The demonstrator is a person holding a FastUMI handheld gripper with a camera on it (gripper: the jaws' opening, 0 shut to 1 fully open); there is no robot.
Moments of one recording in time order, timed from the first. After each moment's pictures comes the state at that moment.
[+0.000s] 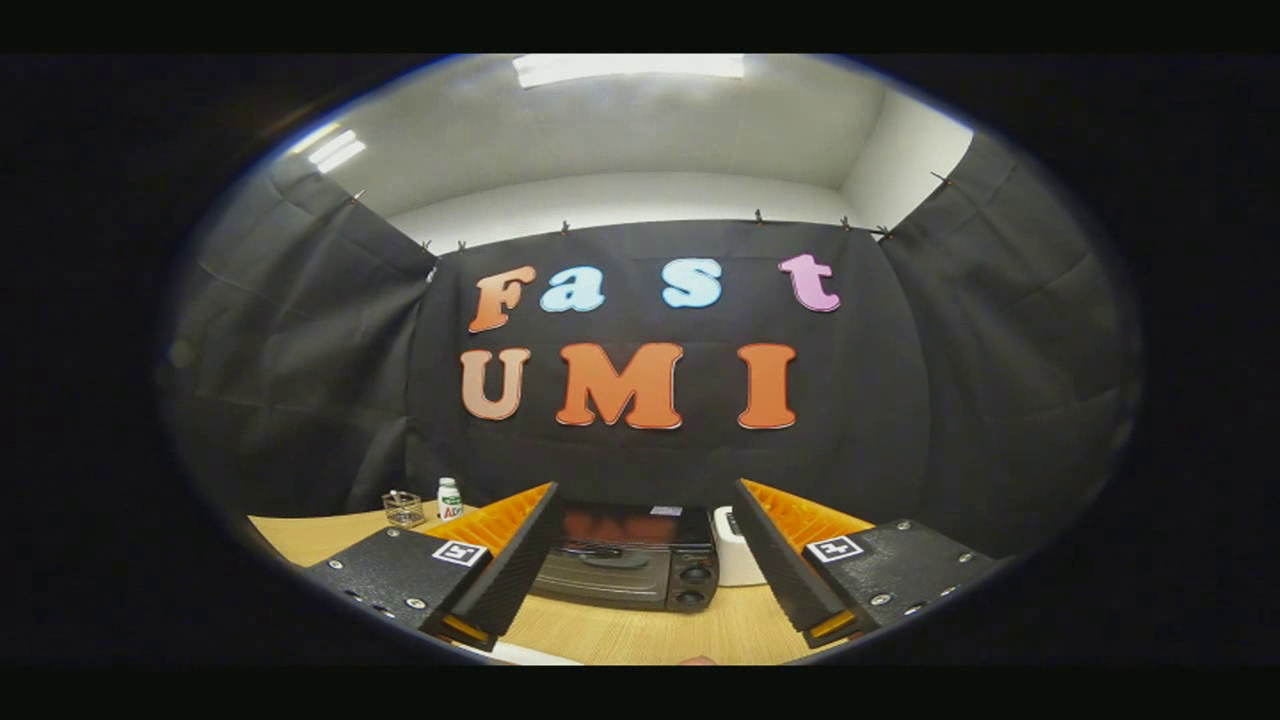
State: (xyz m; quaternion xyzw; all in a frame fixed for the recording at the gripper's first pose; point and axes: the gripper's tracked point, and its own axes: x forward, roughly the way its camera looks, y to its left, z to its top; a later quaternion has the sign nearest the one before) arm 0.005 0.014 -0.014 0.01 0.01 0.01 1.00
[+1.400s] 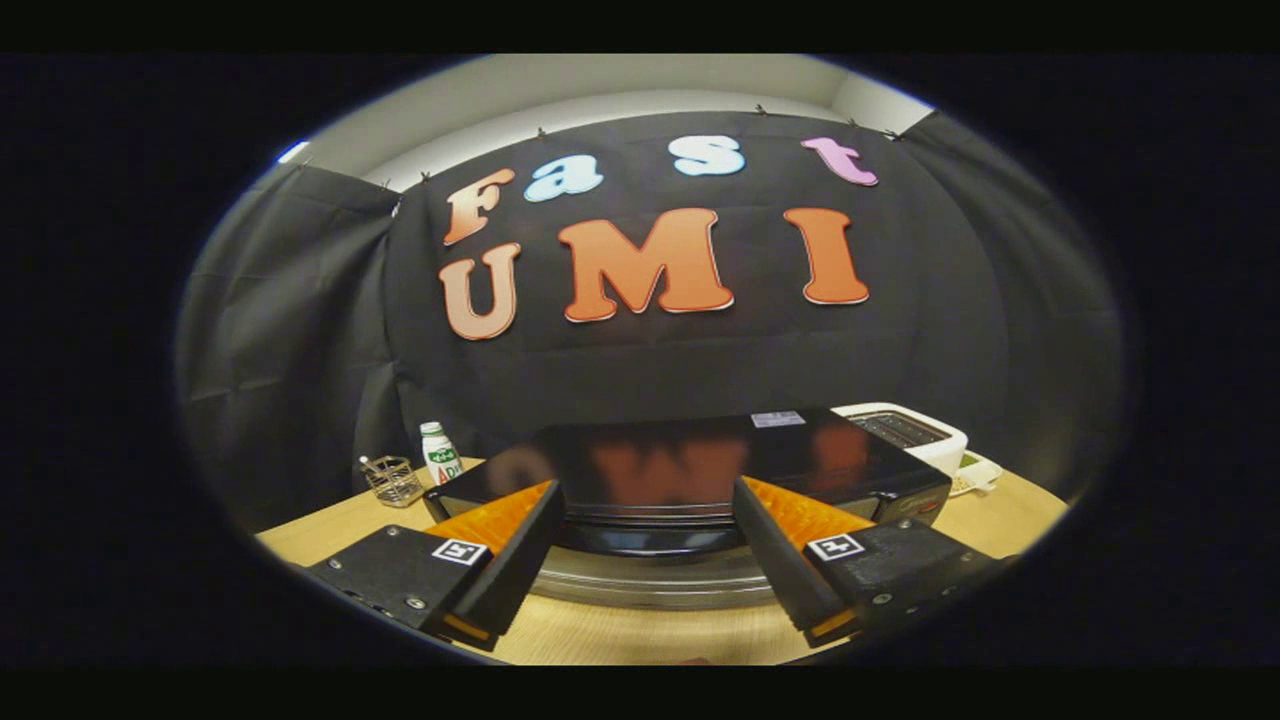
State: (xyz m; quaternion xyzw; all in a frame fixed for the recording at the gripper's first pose) arm 0.163 0.117 -0.200 0.05 0.15 0.02 0.99
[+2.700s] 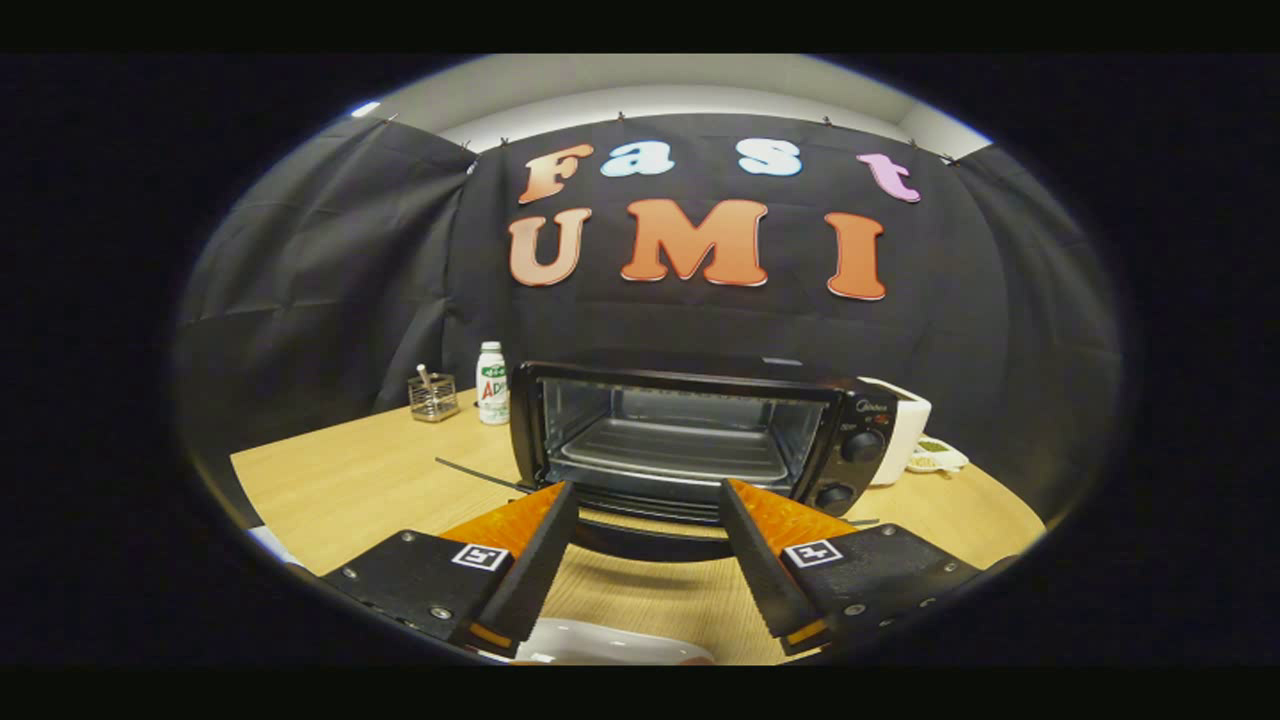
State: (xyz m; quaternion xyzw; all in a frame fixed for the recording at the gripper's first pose) arm 0.013 0.134 -0.250 -0.02 0.22 0.08 0.97
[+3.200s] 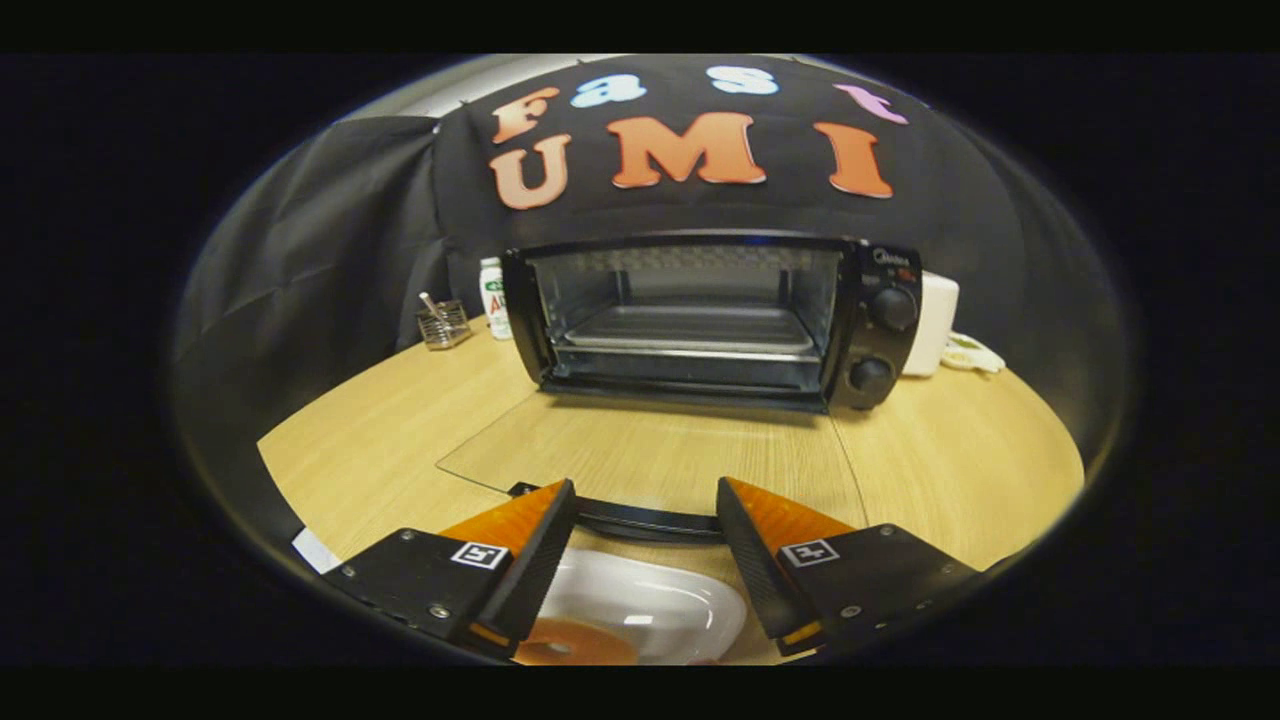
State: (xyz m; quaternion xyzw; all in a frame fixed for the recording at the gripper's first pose) arm -0.034 0.124 -0.328 0.04 0.37 0.10 0.92
